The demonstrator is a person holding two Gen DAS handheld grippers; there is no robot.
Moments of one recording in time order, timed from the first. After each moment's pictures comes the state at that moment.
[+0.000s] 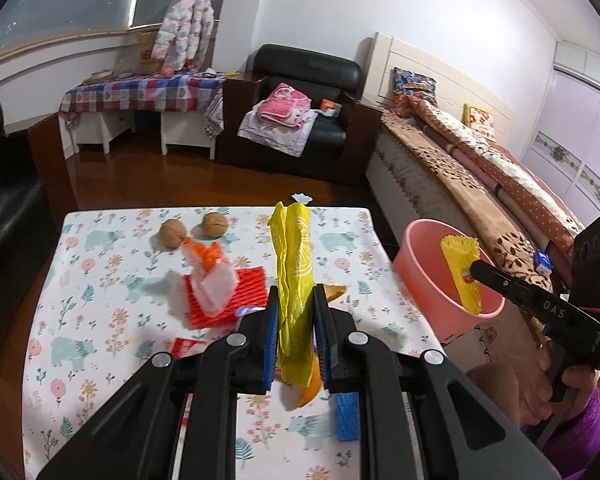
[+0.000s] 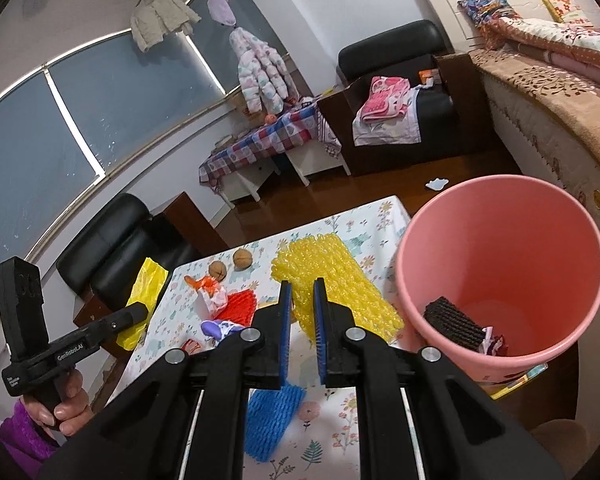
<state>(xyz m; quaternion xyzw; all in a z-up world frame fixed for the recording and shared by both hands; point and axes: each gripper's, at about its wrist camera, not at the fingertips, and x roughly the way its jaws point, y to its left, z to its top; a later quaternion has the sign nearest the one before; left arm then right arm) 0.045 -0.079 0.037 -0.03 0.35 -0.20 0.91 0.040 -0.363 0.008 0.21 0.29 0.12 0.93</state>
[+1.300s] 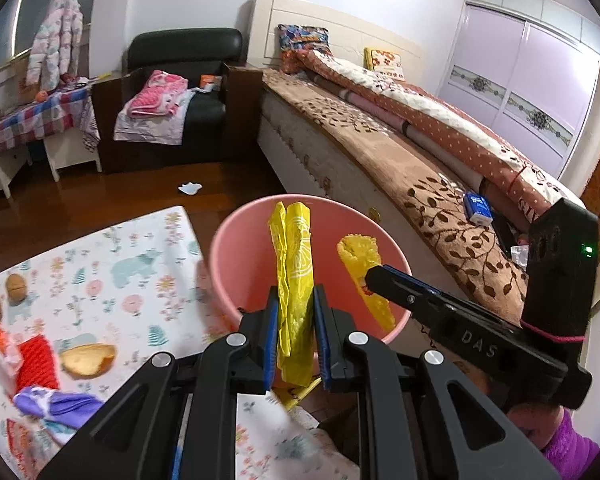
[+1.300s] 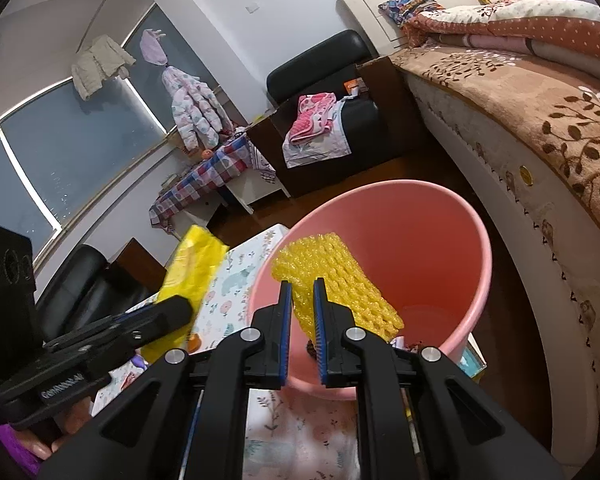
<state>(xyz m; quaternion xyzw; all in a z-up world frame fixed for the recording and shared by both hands) 0.072 -0.310 0.014 0.05 0.37 -0.36 0.85 0.026 -0.472 -0.028 0.27 0.27 0.02 0.92</state>
